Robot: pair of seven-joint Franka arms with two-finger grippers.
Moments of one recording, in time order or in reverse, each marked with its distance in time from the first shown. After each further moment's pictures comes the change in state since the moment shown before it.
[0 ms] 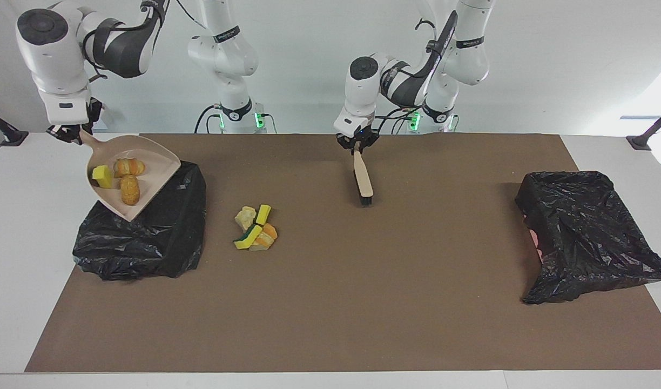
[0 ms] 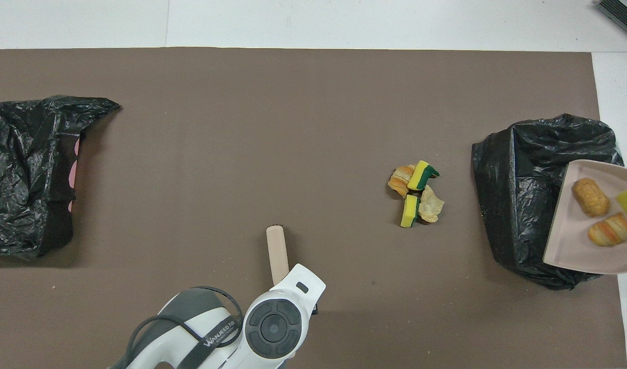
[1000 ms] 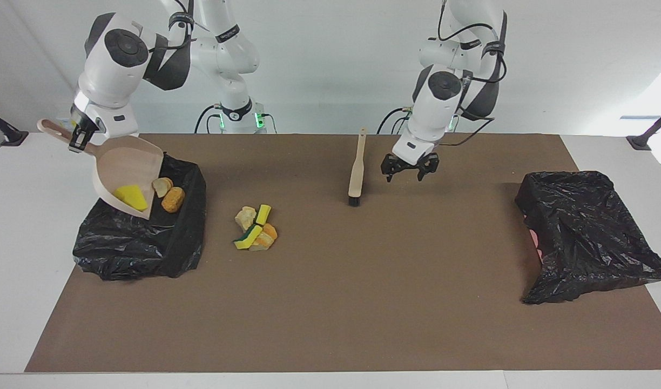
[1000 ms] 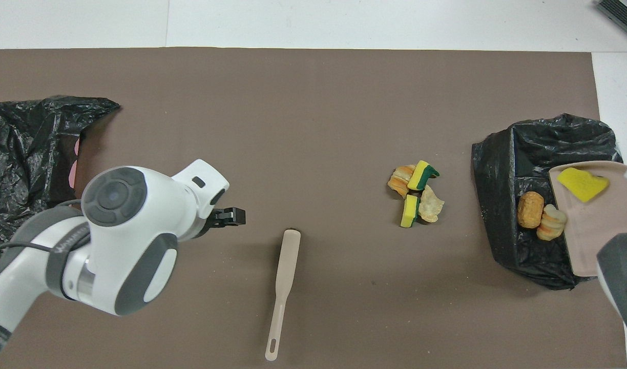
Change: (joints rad) left arm 0.447 0.043 0.022 0.249 0.000 -0.116 0.500; right arm 0.206 -0.001 0.016 -0.026 -0.341 0.027 -0.093
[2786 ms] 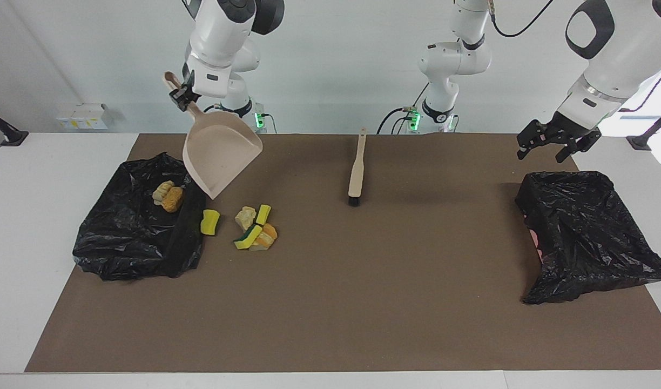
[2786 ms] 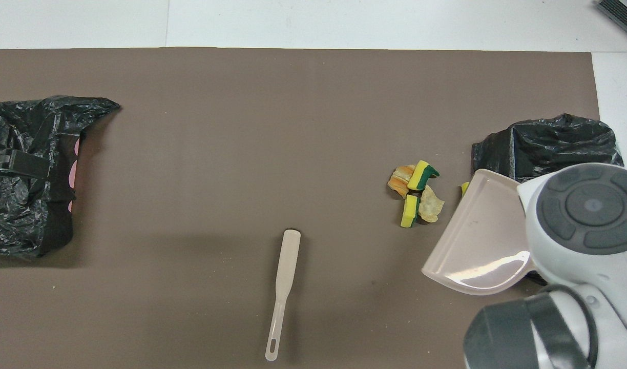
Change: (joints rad) left arm 0.455 0.049 -0.009 0.495 0.027 -0.492 0.543; right arm 0.143 -0.038 0.304 0.195 0.522 -0.581 0.931
